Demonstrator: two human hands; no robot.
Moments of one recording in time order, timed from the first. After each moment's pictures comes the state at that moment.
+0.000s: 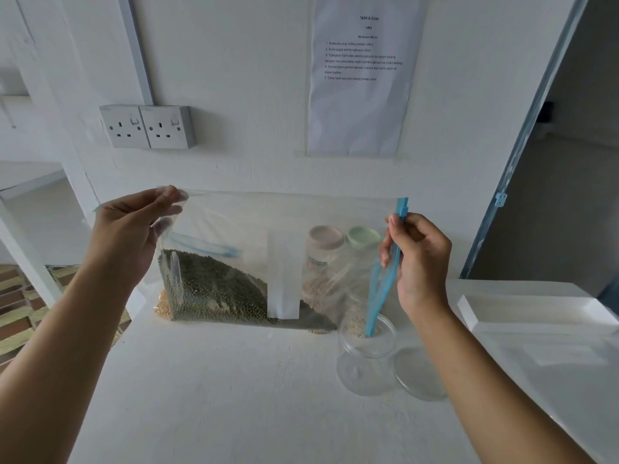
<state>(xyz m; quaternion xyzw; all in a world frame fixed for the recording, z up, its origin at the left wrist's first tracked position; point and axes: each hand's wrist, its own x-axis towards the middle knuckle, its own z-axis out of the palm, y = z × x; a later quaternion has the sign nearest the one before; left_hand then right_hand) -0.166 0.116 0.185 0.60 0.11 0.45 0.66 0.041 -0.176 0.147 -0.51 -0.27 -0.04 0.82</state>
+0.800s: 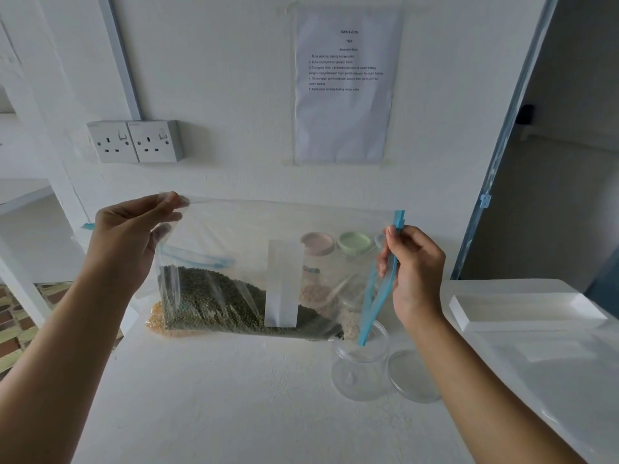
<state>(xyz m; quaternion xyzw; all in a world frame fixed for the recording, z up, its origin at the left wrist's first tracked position) -0.157 0.104 0.198 0.62 0.13 0.44 0.64 0.048 -0.185 0.136 -0.49 -0.22 -0.04 0.84</state>
